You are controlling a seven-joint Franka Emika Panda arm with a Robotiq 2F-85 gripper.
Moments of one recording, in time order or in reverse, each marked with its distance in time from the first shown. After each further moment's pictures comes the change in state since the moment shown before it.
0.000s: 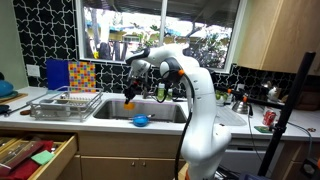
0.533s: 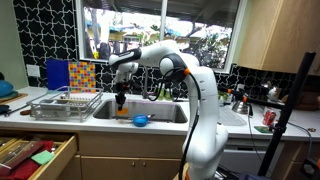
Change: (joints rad) arm 0.138 -0.083 0.069 -0.125 -0.200 0.138 -0.063
